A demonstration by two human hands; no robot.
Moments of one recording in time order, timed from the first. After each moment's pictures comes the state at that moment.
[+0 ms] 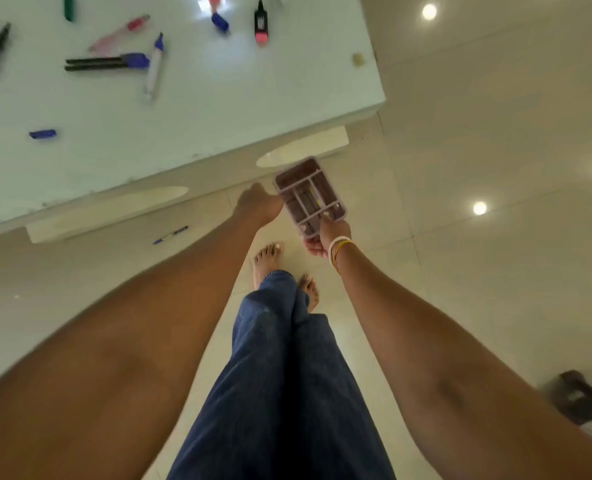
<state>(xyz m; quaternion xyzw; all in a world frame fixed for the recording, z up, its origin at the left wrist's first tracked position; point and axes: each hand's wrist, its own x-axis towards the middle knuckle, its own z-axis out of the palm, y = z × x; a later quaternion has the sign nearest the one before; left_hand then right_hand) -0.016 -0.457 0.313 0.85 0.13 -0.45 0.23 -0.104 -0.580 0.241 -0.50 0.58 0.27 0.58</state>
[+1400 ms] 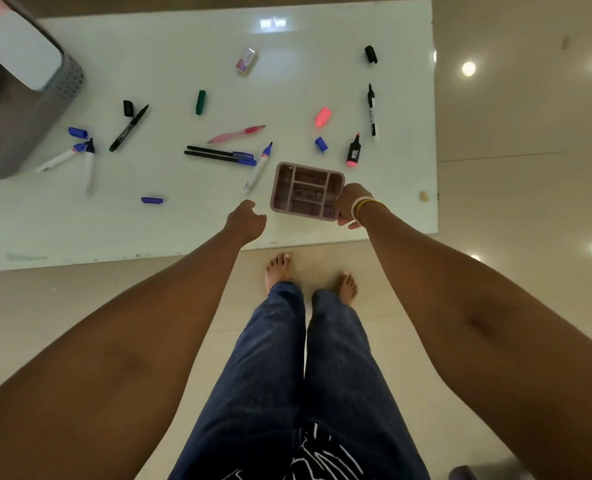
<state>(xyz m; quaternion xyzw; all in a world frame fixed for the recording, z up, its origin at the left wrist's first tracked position) 0.174 -0.313 0.343 0.79 0.26 -0.44 0.32 0.212 -0.526 0.351 -0.77 0.31 0.47 0.31</state>
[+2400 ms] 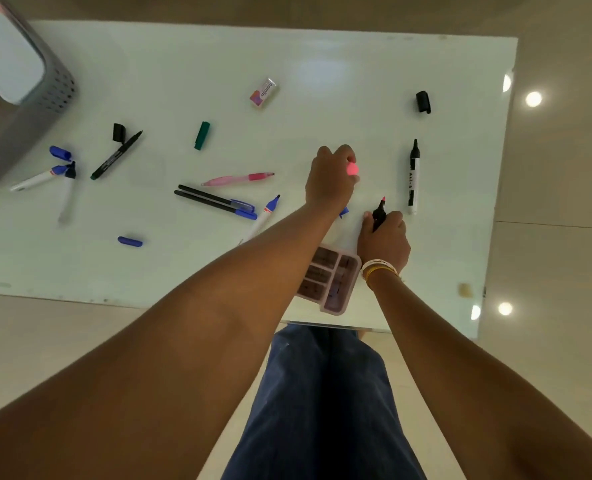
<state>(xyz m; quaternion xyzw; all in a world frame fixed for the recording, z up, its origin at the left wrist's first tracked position) 0.359 -0.450 0.234 0.92 0.12 -0.19 0.33 0.272 -0.550 0.233 -0.90 0.31 0.20 0.24</state>
